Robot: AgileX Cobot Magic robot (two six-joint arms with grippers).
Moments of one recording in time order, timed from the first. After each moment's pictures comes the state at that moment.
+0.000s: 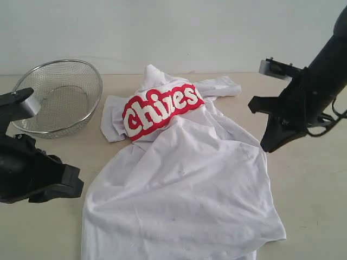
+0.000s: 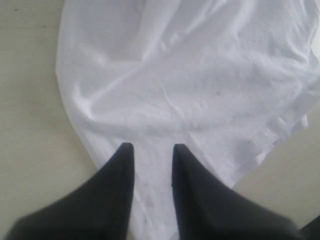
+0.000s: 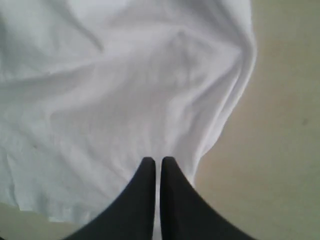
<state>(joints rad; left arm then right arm) -0.37 1.22 -0.60 -0.57 0.58 0.26 -0.05 1.85 -1.26 0.49 1.10 -0.35</state>
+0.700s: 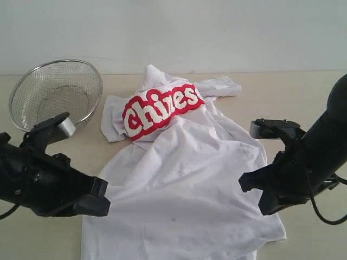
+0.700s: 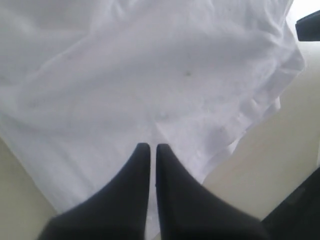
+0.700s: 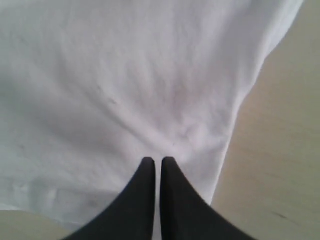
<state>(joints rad) -0.37 1.44 -0.59 -0.98 0.58 0.64 0.13 1.67 -0.78 0.50 0.69 -0.35</state>
